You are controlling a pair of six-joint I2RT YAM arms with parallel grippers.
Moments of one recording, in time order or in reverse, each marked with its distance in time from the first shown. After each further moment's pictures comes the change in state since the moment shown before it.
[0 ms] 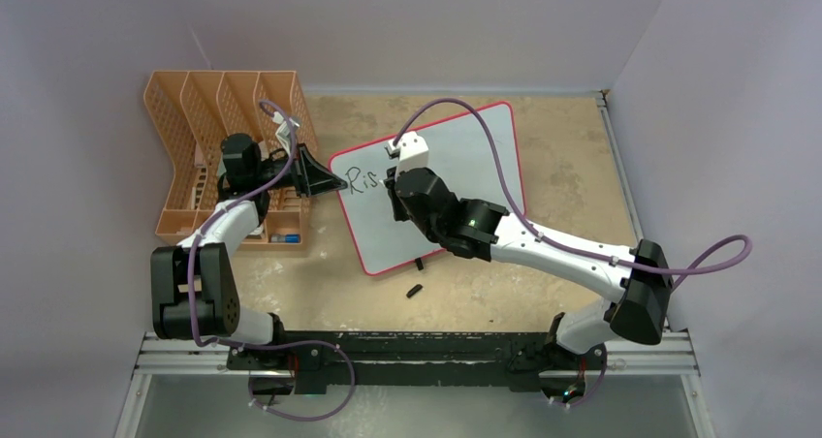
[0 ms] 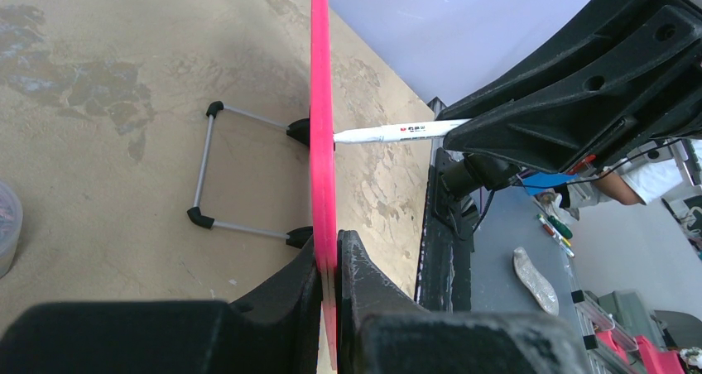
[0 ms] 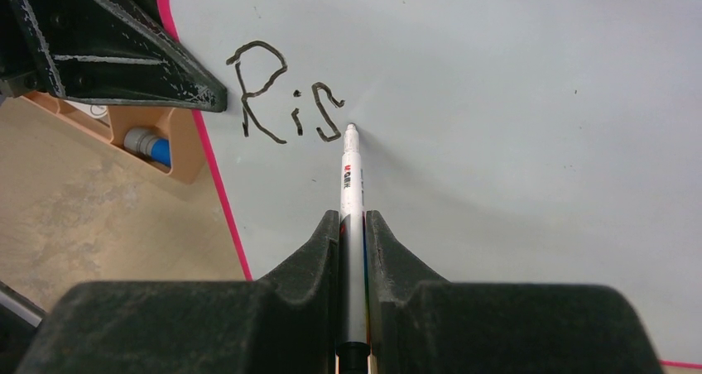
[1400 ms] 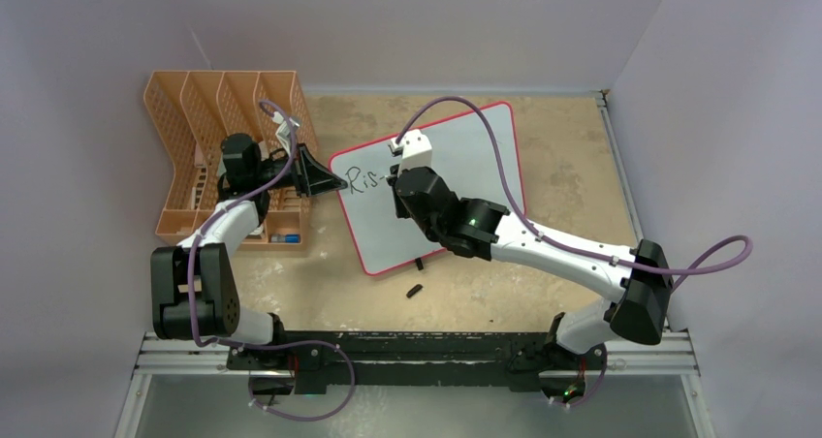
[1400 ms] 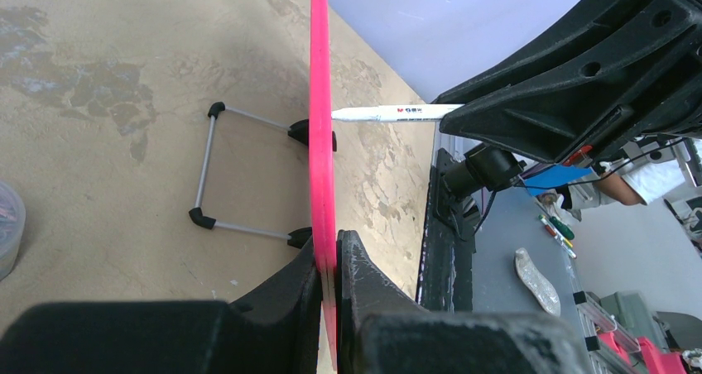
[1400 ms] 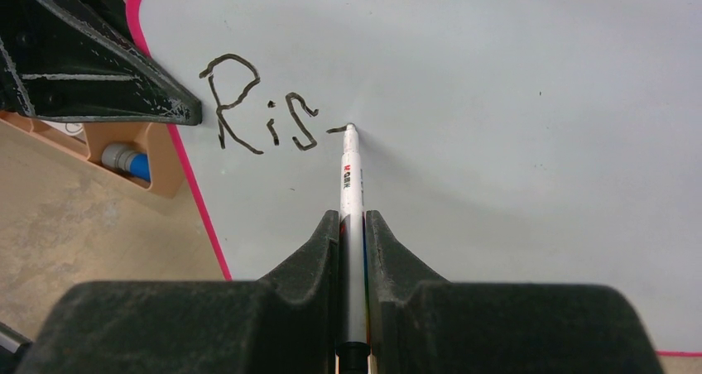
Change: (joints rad) left arm -0.001 -0.001 0.000 0.000 -0.002 0.002; right arm -0.006 0.000 0.002 -0.002 0.054 -0.001
